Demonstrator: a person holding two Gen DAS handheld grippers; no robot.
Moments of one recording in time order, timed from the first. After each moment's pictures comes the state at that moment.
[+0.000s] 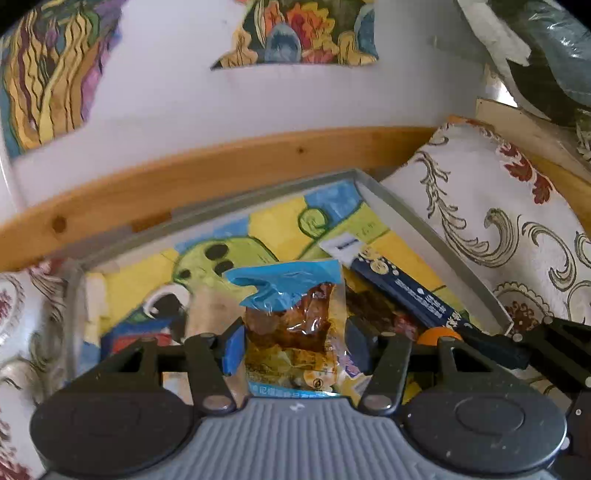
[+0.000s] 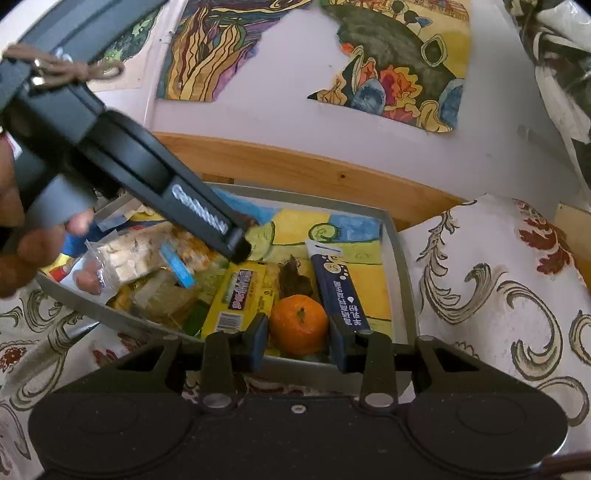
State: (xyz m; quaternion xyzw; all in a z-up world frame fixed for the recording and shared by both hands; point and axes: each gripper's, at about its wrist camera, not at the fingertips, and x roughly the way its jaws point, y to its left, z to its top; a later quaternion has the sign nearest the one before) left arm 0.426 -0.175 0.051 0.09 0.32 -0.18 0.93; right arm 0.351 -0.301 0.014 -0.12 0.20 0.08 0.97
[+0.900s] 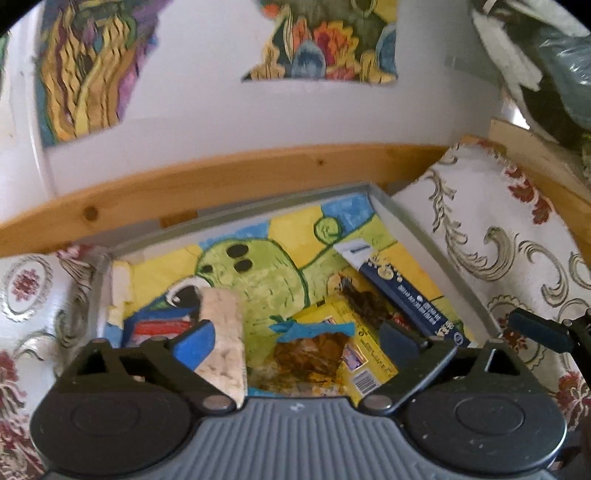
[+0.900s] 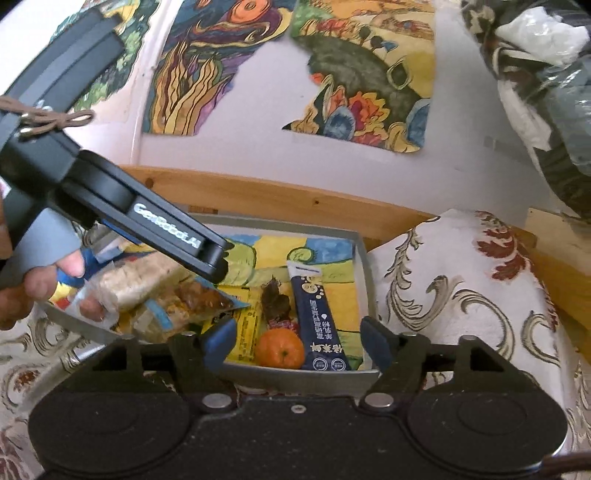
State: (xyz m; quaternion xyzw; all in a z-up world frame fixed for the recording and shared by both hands) left arm 0.399 -0.165 0.073 0.06 0.30 -0.14 0.94; right arm 0.321 -0.314 0.038 -0.09 0.17 0.05 0.98
